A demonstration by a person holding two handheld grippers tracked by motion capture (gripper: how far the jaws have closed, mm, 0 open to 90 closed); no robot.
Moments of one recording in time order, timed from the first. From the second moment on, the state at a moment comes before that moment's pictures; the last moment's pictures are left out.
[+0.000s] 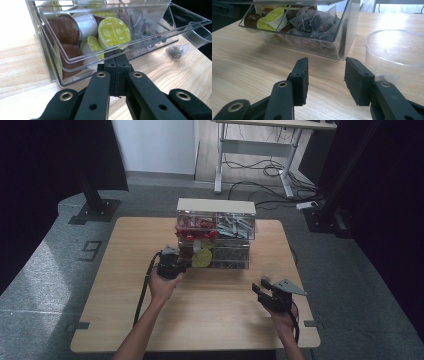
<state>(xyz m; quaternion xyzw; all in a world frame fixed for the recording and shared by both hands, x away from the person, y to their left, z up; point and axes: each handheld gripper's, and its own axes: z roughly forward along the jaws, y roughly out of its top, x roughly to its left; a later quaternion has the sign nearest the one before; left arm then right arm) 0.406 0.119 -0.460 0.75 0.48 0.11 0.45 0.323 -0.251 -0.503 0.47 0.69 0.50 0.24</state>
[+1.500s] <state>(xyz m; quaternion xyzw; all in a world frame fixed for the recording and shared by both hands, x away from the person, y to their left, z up) 0.396 0.112 -0.492 0.77 0.47 0.10 0.43 0.323 -0.245 -0.512 0.46 0.70 0.49 0.24</state>
